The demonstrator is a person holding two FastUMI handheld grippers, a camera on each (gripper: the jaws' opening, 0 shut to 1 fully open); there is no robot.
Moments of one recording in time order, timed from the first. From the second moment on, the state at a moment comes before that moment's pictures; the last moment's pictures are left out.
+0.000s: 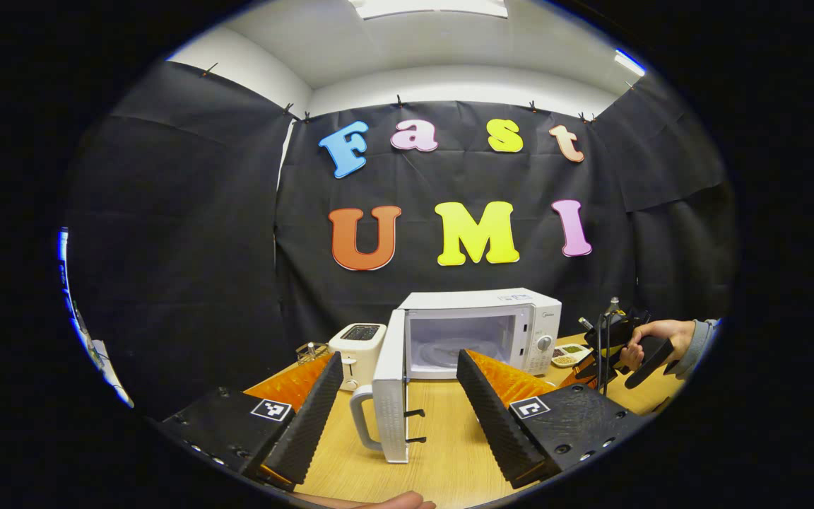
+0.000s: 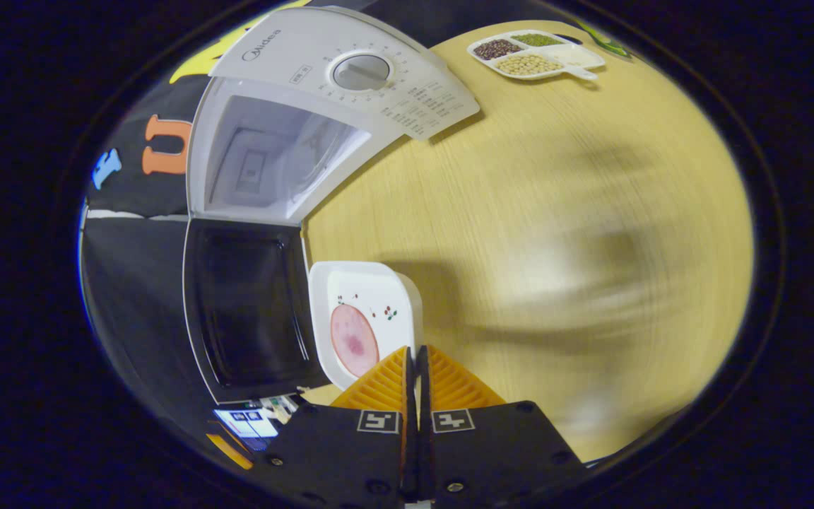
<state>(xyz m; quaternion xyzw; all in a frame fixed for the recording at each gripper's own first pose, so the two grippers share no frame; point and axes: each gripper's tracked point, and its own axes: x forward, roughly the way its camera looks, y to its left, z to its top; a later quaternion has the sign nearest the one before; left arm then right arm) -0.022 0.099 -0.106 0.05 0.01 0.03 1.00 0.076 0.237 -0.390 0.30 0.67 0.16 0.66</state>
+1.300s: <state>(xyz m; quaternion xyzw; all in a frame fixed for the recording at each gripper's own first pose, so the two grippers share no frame) -0.018 0.200 -0.148 0.02 0.05 0.10 0.99 0.285 0.396 -0.404 0.60 0.30 0.01 0.74</state>
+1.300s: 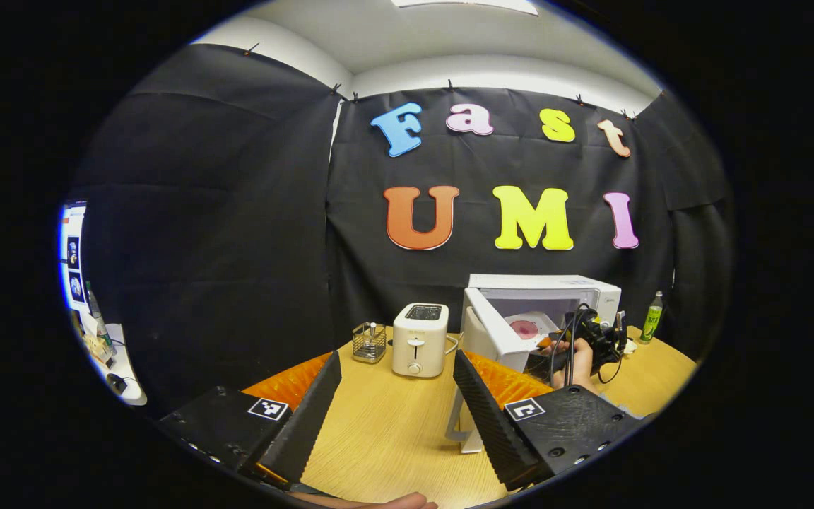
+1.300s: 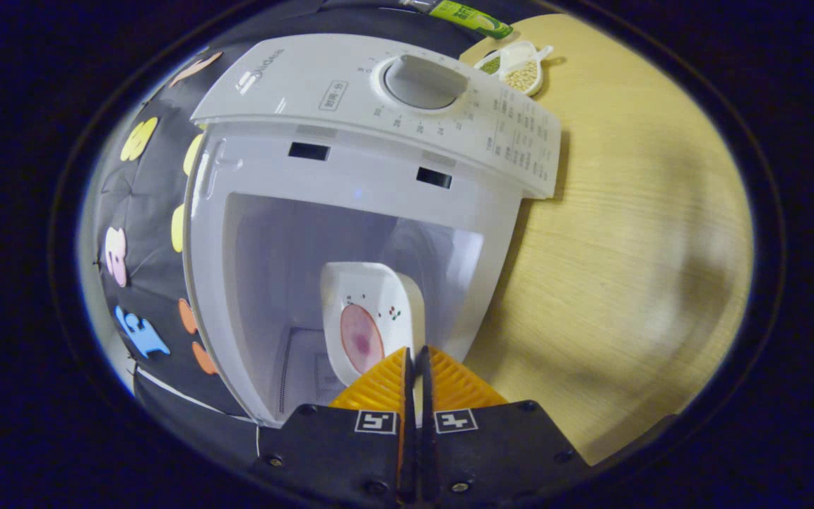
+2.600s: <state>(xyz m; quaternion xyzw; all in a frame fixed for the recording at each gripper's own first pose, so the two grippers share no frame) -0.029 0.229 -0.188 0.01 0.07 0.13 0.99 0.285 0.368 -0.351 0.18 0.11 0.11 0.97</state>
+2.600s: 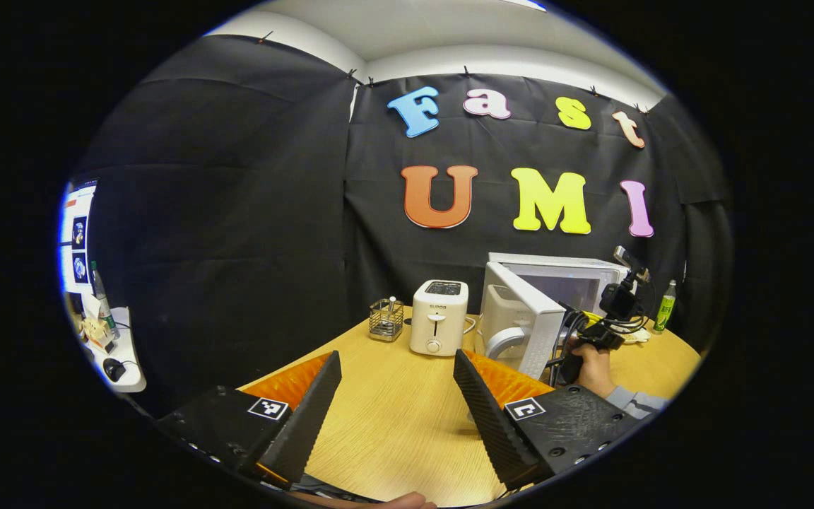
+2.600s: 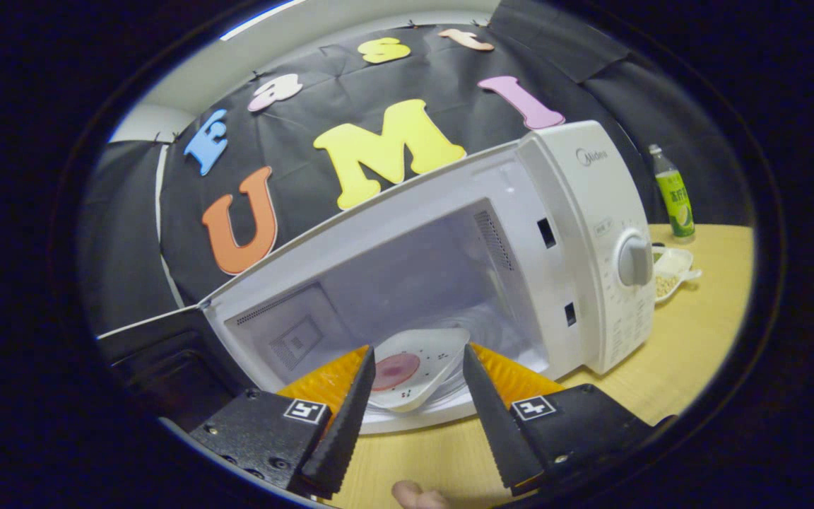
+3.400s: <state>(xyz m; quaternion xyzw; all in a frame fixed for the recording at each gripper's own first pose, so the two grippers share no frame) 0.008 0.231 -0.192 0.00 0.05 0.10 0.99 0.129 0.211 -0.172 0.00 0.06 0.21 0.98</state>
